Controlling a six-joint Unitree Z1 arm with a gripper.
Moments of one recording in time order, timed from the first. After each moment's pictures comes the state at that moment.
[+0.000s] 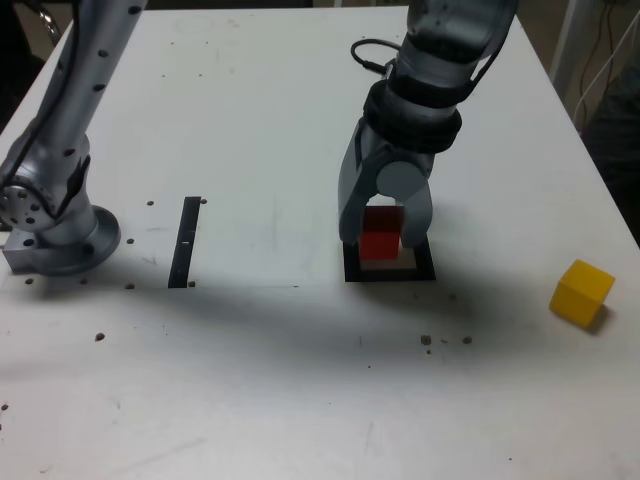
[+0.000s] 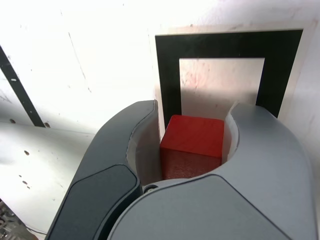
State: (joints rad) arm -0.07 2.17 -1.71 1.40 -0.02 -0.03
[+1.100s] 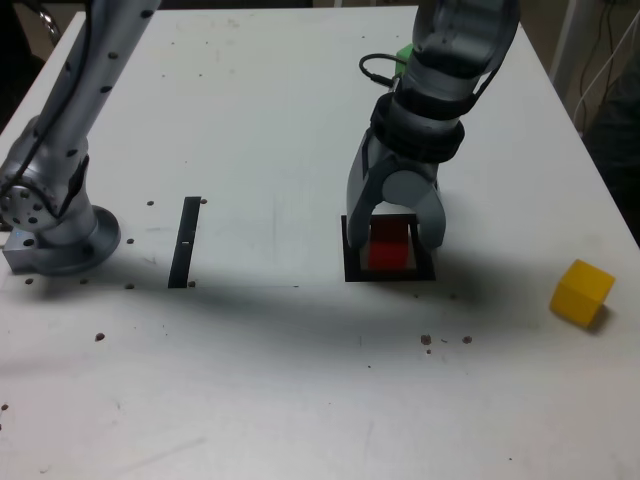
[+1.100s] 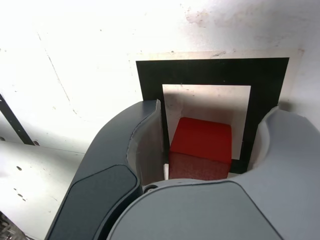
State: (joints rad) arm -0.03 2.21 -1.69 1.33 -0.01 0.02
